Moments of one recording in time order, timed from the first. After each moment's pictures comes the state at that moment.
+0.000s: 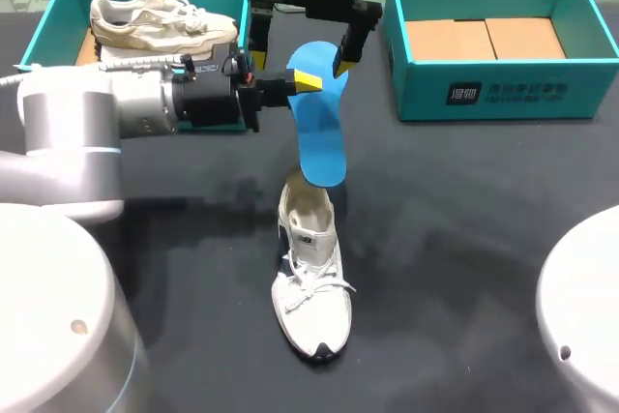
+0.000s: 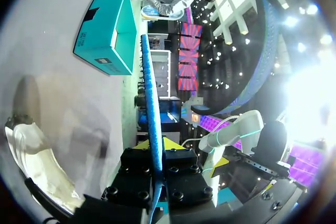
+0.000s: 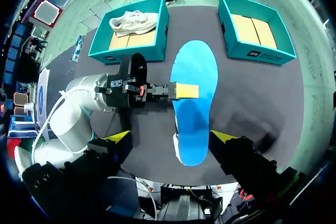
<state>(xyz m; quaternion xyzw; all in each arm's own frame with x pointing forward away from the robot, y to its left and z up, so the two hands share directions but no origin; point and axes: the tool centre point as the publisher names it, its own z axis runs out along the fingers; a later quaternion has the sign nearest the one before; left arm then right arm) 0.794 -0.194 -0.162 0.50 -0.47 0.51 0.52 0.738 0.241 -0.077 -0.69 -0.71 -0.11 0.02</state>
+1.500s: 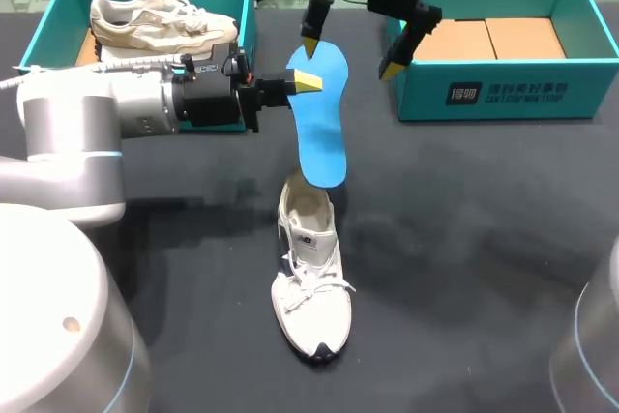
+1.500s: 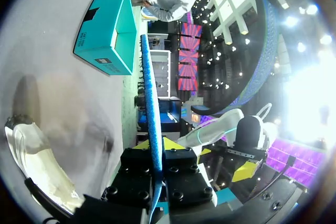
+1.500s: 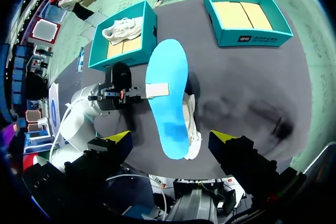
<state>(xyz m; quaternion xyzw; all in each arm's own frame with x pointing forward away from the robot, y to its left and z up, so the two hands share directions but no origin) 0.793 -0.194 -0.161 0.50 -0.47 0.52 0.52 0.735 0.179 -0.072 -0.73 -0.66 -0.14 0.09</state>
